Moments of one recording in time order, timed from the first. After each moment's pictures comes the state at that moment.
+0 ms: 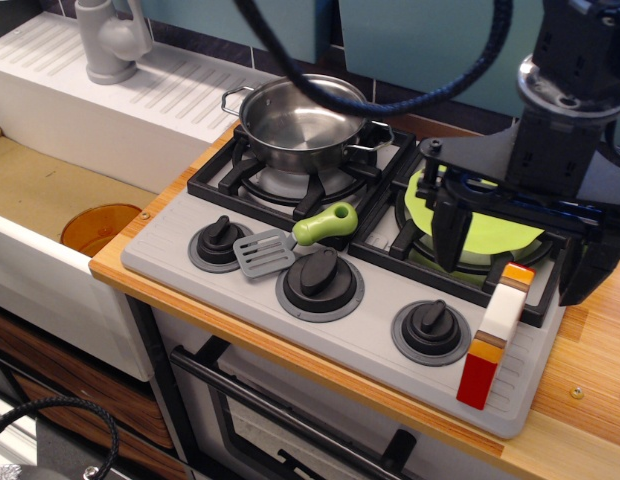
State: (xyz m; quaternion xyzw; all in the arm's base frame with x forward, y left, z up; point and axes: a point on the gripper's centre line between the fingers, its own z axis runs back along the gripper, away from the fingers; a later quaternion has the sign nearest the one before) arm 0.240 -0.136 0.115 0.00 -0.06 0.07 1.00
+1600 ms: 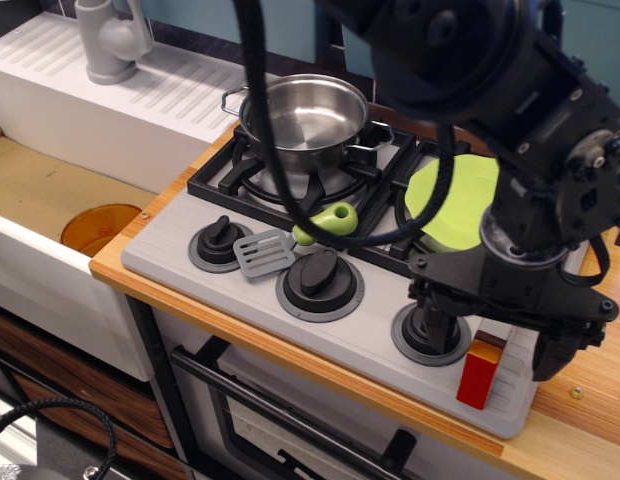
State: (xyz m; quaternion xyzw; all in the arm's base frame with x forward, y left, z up) arm 0.246 -0.138 0.037 -0.02 -0.09 0.08 0.99
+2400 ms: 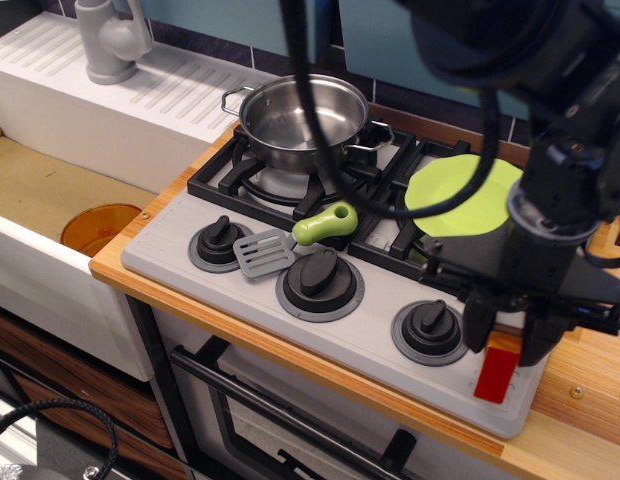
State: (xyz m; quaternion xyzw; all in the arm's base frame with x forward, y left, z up) arm 0.248 -0.144 0.056 0.01 -0.05 0.09 1.00
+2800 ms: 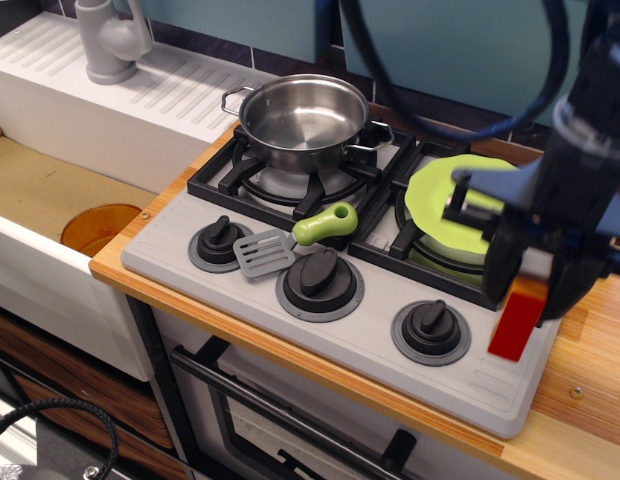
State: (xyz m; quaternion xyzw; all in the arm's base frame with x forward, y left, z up) arm 0.253 -0.139 0.094 0.03 -0.02 0.07 1.00
